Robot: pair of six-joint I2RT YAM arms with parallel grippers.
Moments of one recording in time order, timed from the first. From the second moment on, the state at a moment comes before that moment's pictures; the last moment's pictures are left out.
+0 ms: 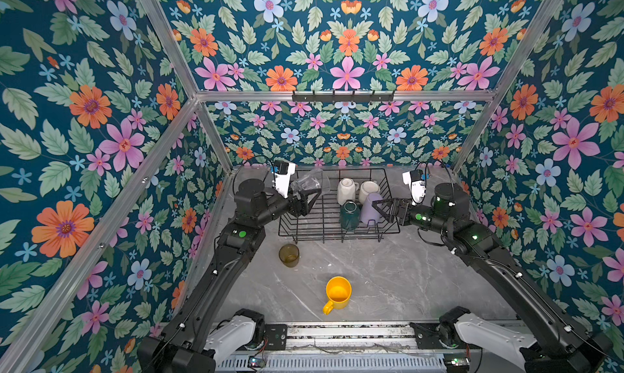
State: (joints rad) left arm -0.35 1.09 1.07 -0.15 0.49 -0.23; right arm 0.45 1.03 1.09 -0.38 -0.39 0.56
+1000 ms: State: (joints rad) left arm -0.46 1.74 1.68 -0.66 0.04 -0.15; right arm 0.42 0.97 0.99 -0.39 -0.26 0.42
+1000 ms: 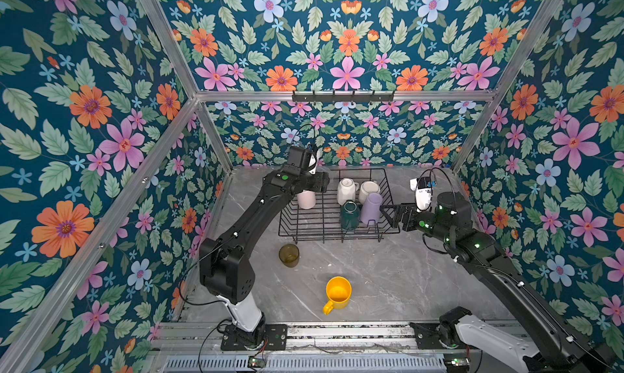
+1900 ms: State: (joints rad) left arm -0.51 2.12 1.92 -0.81 -0.14 -0.11; right arm 0.40 0.95 0.93 -0.39 -0.26 0.39
